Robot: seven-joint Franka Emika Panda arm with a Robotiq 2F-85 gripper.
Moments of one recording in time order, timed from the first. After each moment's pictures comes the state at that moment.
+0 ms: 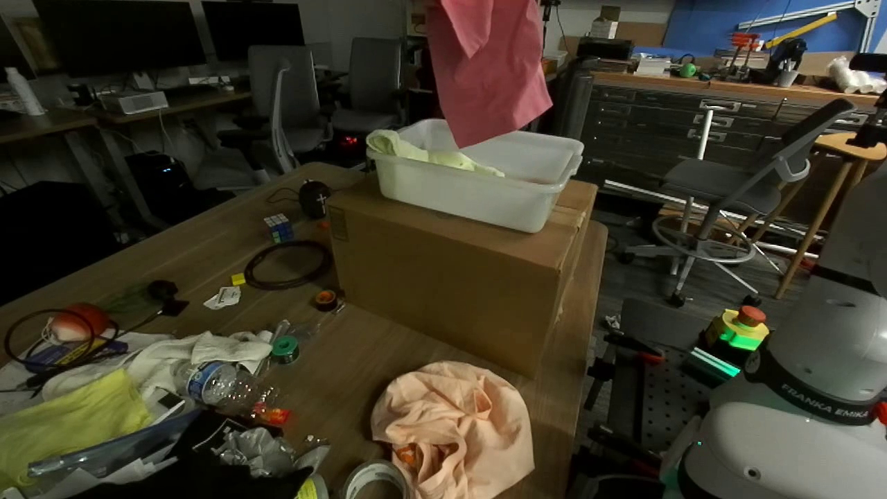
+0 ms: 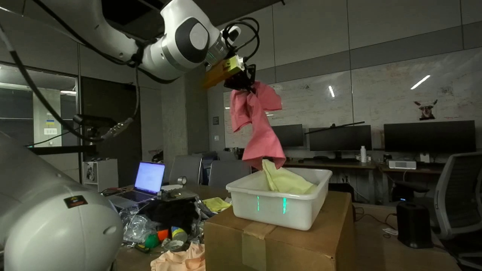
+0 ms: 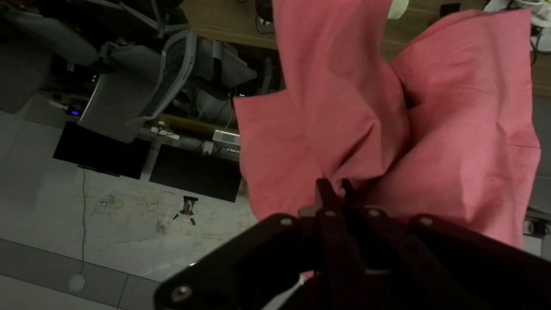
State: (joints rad) arm -0.09 -0.77 0.02 -2.43 -0.15 2.72 -0.11
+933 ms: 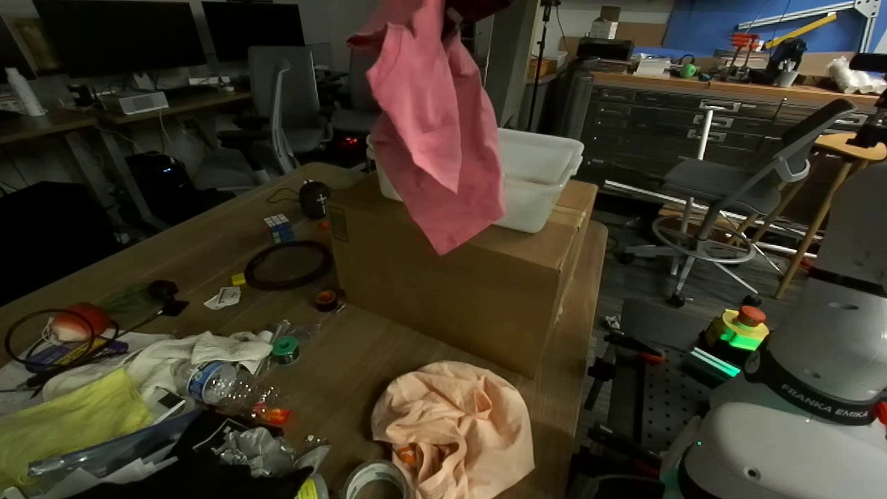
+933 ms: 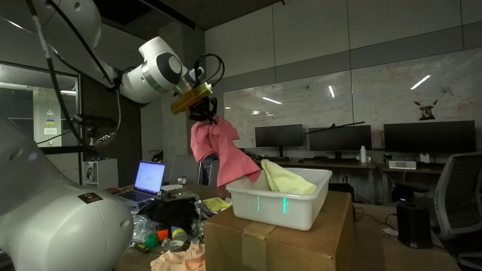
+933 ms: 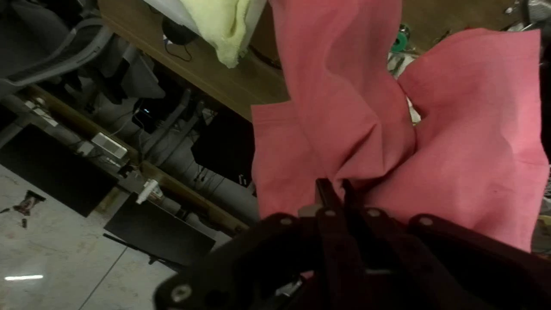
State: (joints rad) arm 0.07 -0.67 0.24 -2.45 -0.27 2.57 -0.14
